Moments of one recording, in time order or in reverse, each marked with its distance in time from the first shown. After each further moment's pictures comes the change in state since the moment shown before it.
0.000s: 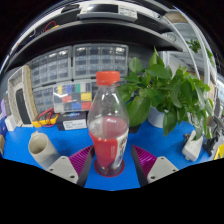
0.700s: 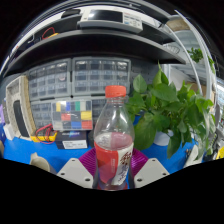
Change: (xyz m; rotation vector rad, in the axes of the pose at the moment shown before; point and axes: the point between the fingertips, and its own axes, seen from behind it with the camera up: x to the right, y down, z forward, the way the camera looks) arm -0.008 -0.067 0.025 0.126 0.013 -0.009
